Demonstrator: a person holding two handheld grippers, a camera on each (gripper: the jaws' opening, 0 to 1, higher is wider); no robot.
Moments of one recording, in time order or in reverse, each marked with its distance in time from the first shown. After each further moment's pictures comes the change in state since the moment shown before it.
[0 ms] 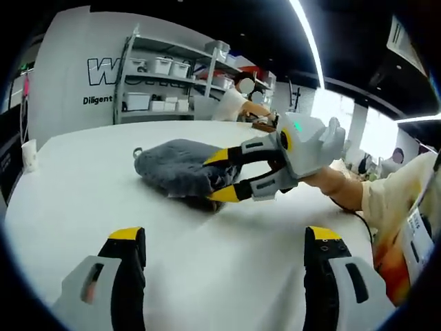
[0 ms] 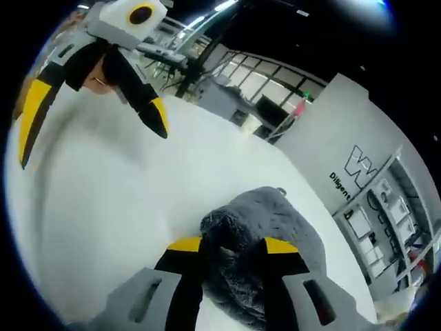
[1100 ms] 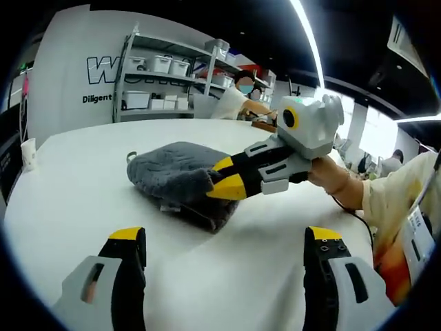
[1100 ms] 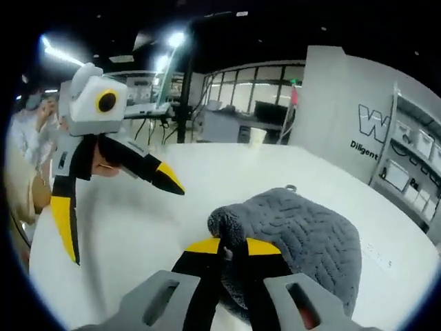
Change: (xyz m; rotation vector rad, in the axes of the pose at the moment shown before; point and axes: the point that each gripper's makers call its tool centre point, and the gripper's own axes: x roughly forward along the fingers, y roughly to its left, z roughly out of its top) left arm 0.001 0.000 -0.003 -0.001 0.012 -0.003; right arm -0.012 0.027 0.035 0.398 -0.127 0.186
